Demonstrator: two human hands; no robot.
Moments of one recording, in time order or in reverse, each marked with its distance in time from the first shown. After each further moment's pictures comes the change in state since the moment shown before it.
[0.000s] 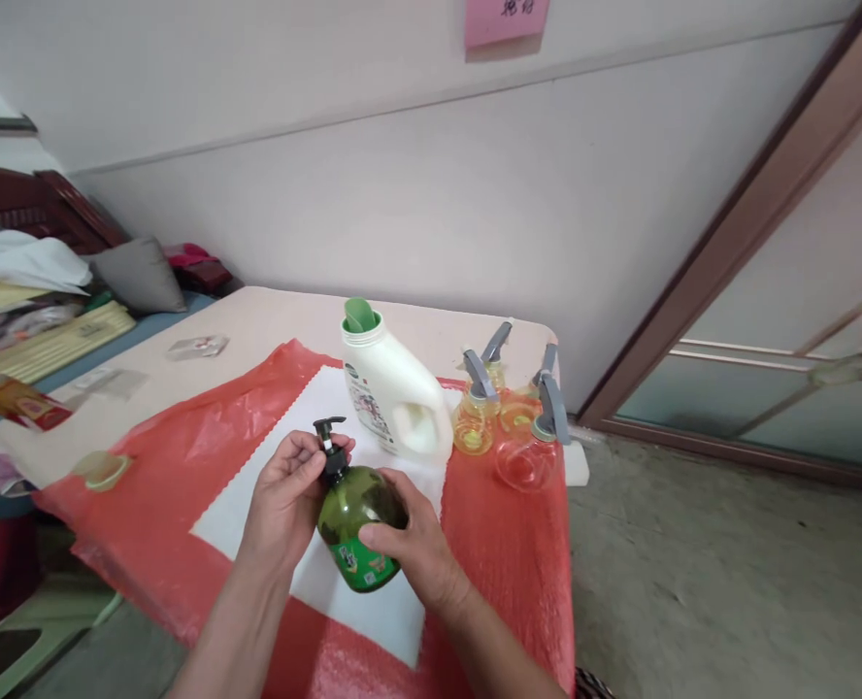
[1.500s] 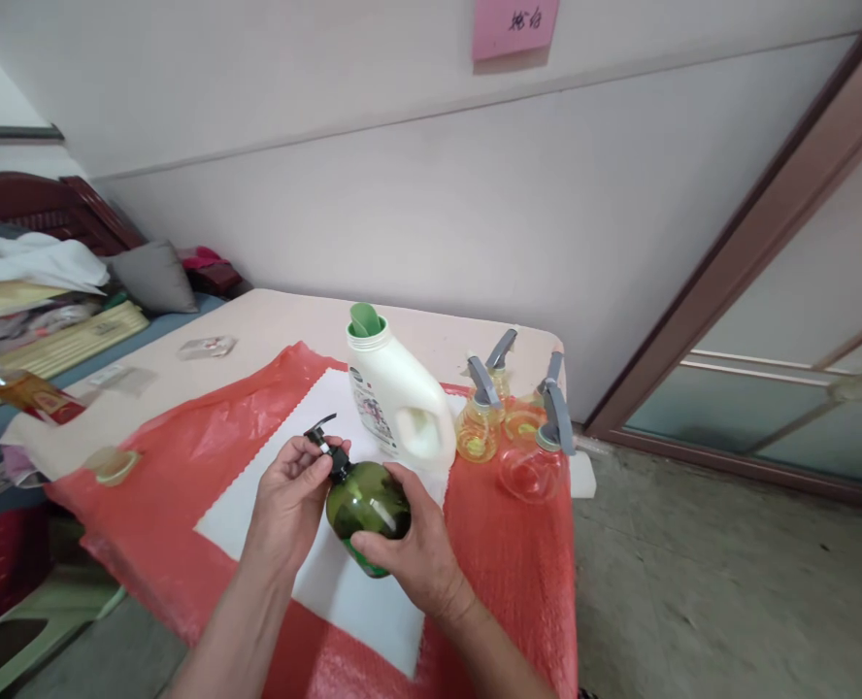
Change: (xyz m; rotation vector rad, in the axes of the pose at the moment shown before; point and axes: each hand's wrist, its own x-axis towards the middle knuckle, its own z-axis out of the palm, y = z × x) left_hand 0.001 -0.006 0.003 -0.010 0.126 0.035; right_hand 0.000 -0.005 -0.004 -0.365 0.158 -0.088
